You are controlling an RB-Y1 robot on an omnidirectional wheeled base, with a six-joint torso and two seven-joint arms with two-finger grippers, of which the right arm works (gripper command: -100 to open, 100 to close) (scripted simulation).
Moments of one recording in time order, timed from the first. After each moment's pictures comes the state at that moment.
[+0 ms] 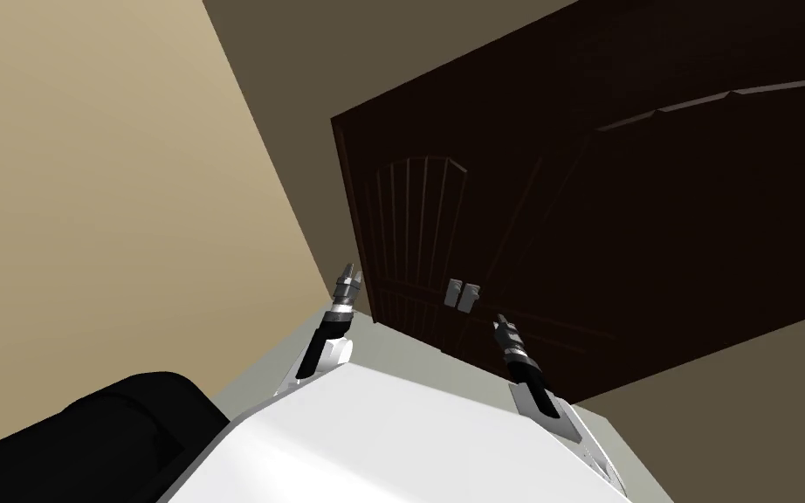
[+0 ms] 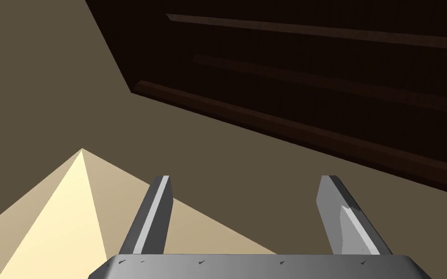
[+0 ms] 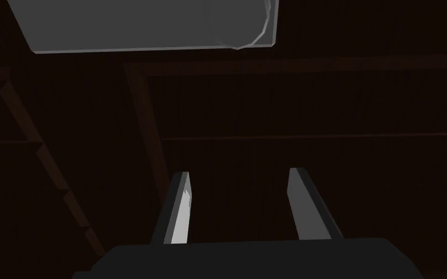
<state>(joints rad) 0.13 -0.20 -0.27 -1.32 0.27 -0.32 -0.47</state>
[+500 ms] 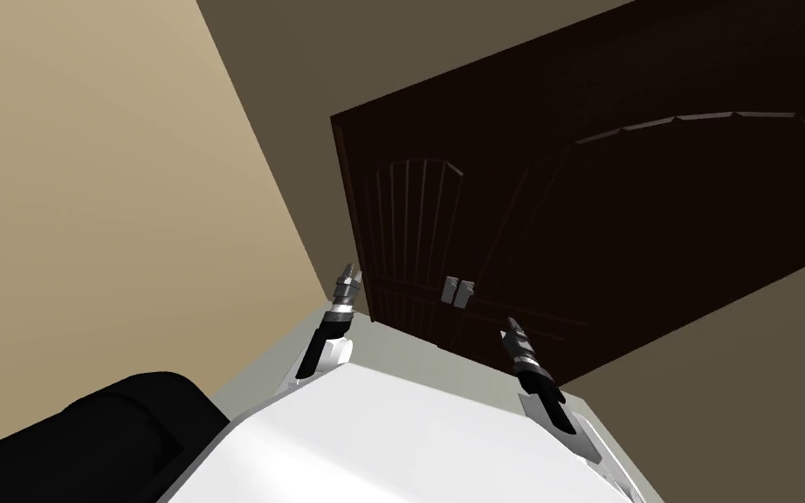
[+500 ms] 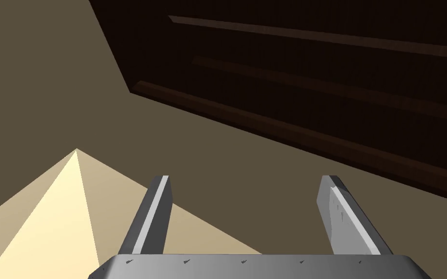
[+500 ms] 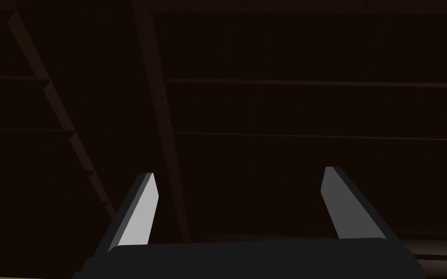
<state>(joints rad) 0.17 -0.22 -0.30 -1.31 0.26 -0.33 -0.46</state>
